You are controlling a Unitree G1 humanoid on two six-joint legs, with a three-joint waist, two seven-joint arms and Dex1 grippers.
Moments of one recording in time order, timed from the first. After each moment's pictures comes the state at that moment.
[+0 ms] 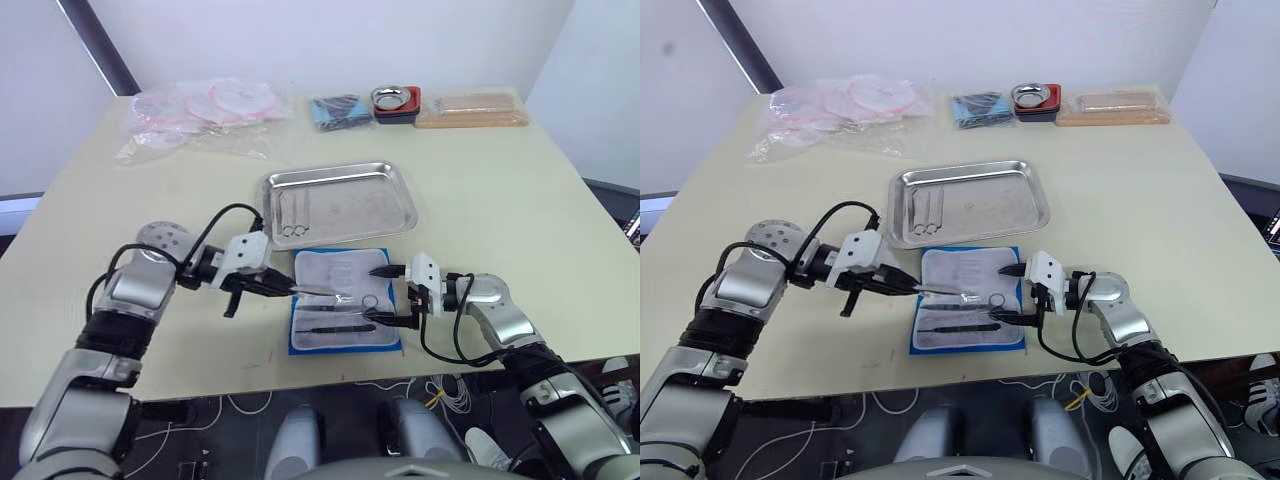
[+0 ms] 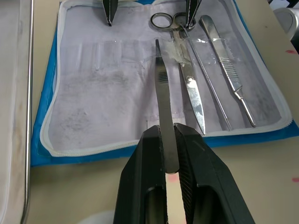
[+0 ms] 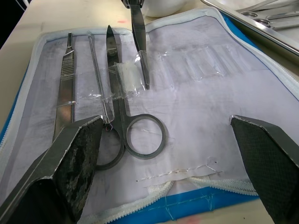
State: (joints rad) left arm -0.51 0.84 -0.19 0.26 -0.18 0.03 -1.54; right arm -0.41 -0.34 0.30 0.41 0.17 -0.10 1.15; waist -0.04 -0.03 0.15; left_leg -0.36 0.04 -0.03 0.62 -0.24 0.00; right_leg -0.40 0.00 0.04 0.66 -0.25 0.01
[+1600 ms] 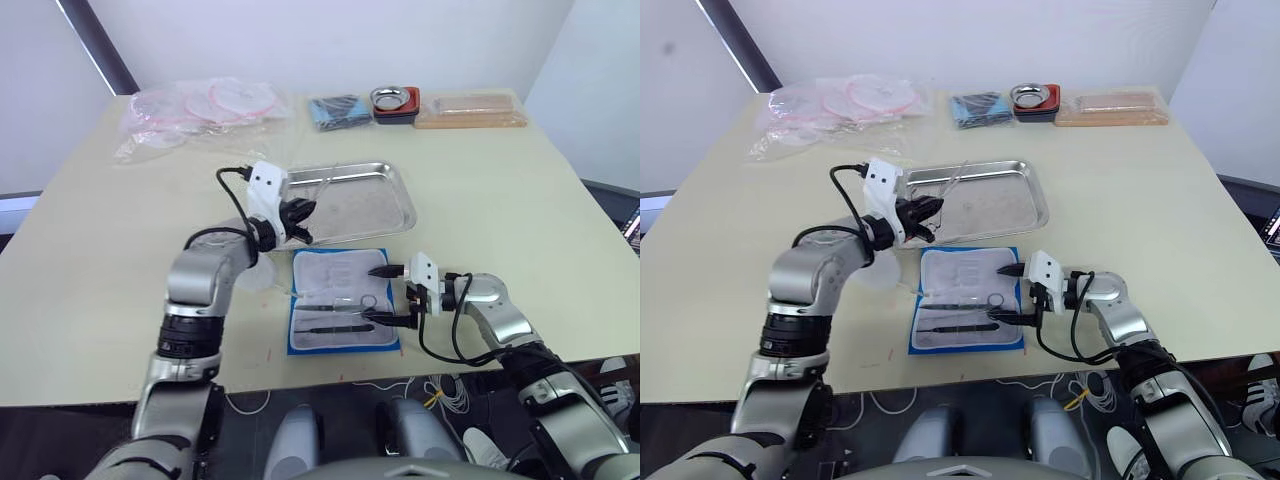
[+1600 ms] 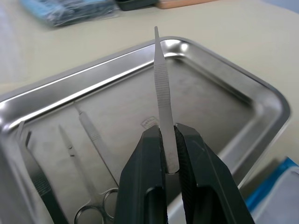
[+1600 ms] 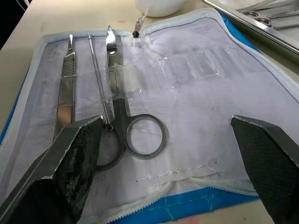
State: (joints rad) left arm -0.56 0.35 0.05 -0.06 -0.26 0.80 -0.37; right arm -0.42 -0.33 0.30 0.42 0.17 -0.10 1.15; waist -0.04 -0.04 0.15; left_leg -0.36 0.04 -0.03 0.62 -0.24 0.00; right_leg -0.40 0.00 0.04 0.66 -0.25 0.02
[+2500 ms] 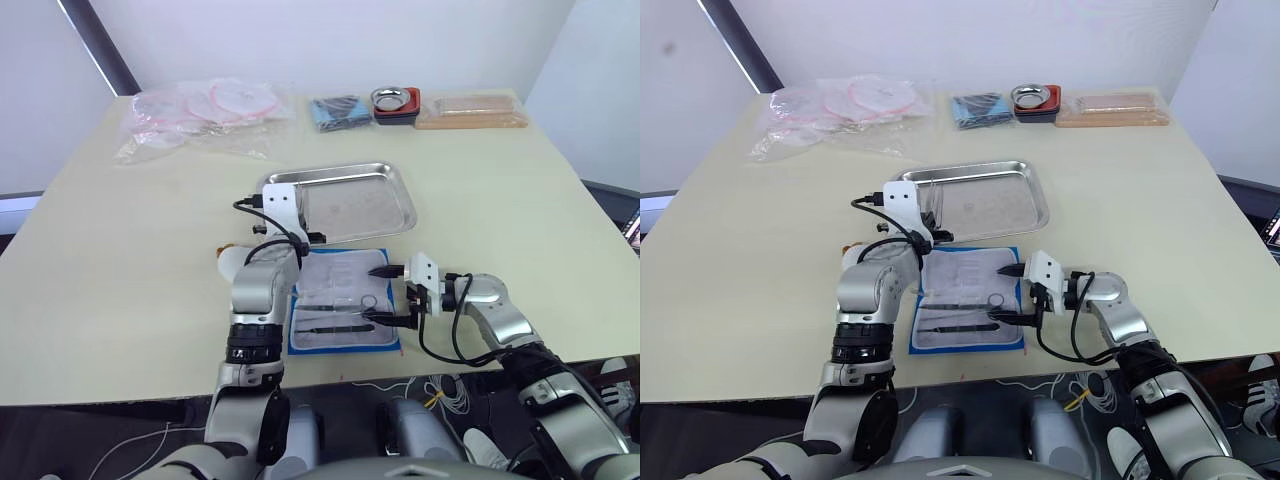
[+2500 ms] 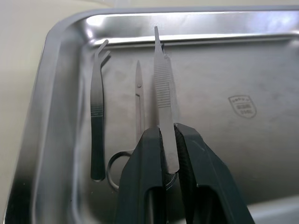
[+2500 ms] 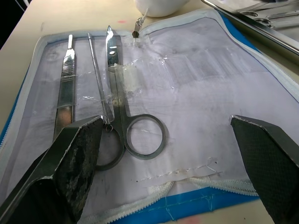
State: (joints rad) left arm -0.56 0.03 0.11 0.03 -0.10 0.81 0.13; right arm -0.42 -0.33 0.30 0.42 0.17 -0.10 1.14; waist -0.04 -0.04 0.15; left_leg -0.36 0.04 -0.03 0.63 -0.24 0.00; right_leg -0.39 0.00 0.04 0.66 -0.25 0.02
